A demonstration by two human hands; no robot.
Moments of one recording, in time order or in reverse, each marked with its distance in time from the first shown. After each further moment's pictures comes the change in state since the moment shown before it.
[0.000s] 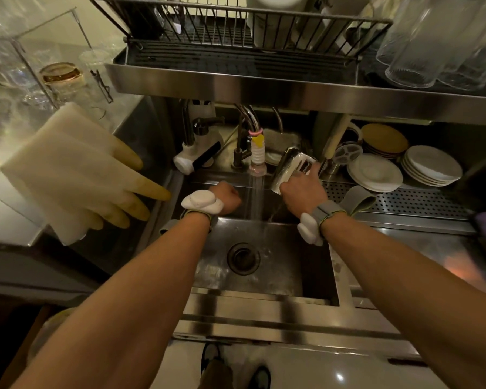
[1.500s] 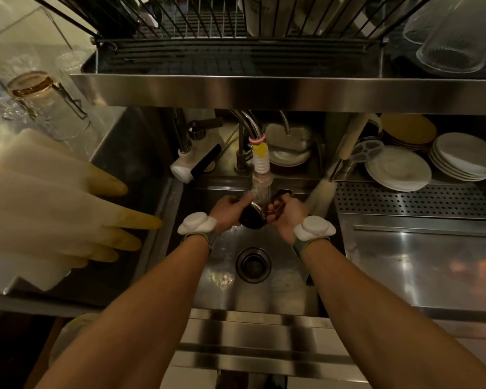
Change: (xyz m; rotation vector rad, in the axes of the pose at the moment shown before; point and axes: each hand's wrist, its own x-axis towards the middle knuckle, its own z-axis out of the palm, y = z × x) left_hand 0.041 -0.009 0.026 -0.486 -0.060 -0.131; right_hand 0.062 -0.050 0.062 2.518 -0.101 1.078
